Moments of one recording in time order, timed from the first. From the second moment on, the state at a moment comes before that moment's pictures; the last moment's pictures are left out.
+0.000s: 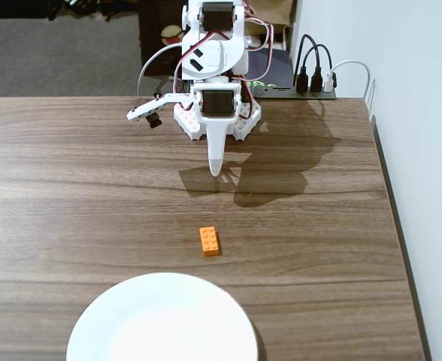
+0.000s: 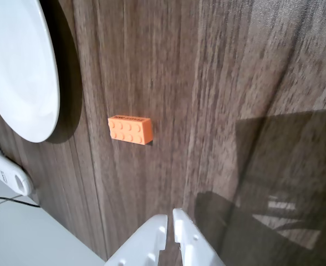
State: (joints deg) arm 1.1 188.8 167.5 72.4 -2.5
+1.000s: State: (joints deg) arm 2.8 184.1 167.5 69.6 -2.5
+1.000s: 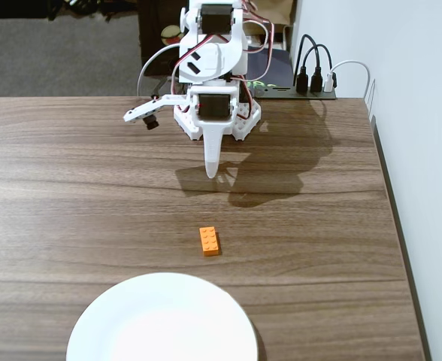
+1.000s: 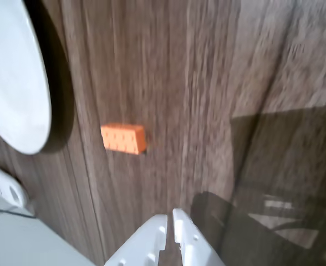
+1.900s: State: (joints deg) arm 13.3 133.9 144.6 52.6 -37.5
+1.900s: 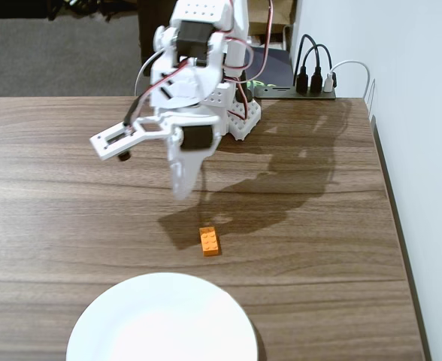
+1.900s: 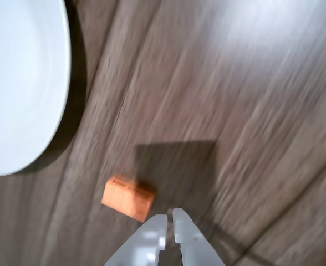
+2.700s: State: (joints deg) arm 12.6 104.5 105.5 71.6 -83.3
